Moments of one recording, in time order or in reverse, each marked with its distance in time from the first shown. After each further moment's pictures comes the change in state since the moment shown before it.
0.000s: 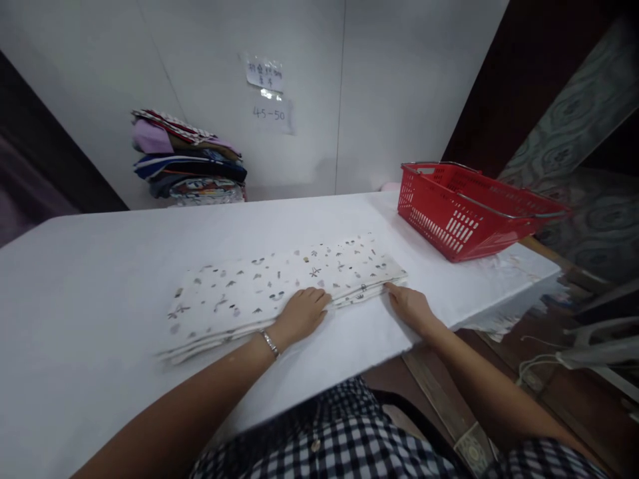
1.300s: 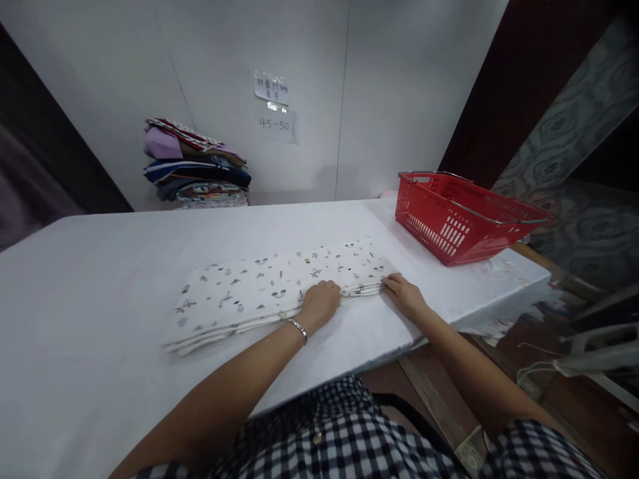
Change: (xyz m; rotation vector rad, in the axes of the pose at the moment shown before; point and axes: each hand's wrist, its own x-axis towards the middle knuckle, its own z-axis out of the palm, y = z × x) left_hand 0.037 0.029 0.003 0.041 0.019 -0.191; right_hand 0.019 0.022 0.012 0.194 0.312 -0.245
